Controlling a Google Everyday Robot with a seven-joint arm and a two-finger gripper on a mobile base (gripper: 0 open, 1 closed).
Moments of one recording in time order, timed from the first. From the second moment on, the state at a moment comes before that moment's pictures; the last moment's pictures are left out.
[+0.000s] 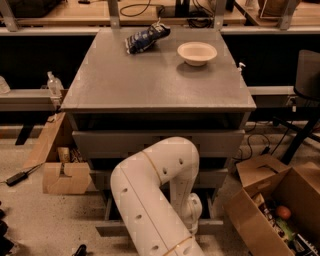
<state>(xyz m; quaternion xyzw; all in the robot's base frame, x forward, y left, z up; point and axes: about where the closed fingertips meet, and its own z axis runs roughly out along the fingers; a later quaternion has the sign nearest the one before) 0.501 -0.152 0.149 0.70 -0.71 0.03 0.07</state>
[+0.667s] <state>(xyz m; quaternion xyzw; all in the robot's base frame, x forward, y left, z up) 0.492 -0.153 0.150 0.69 -0.72 0.02 0.09</state>
